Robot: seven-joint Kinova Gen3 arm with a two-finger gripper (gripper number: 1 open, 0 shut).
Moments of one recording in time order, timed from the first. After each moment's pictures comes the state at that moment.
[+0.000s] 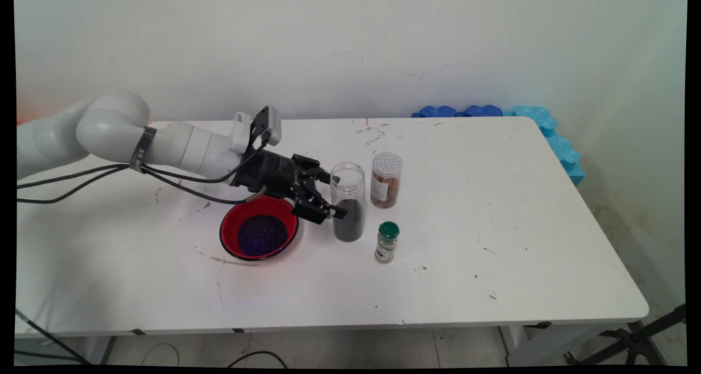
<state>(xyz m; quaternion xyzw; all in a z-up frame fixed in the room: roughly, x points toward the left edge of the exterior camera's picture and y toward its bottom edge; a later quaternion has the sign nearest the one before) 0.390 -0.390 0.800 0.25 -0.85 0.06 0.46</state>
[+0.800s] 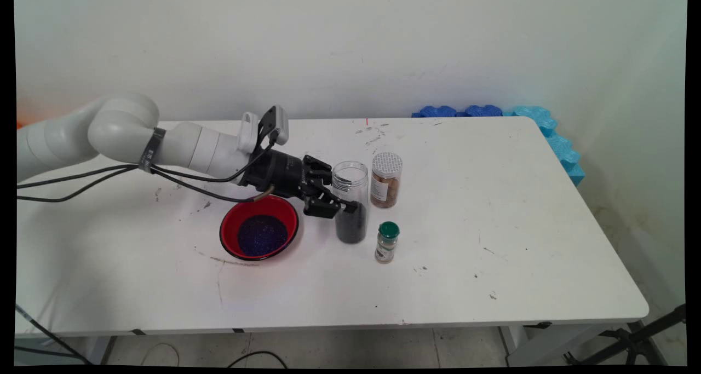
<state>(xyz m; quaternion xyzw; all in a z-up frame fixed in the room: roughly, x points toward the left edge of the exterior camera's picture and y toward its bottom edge) 0.382 -0.396 0.796 0.25 -0.84 0.07 0.47</state>
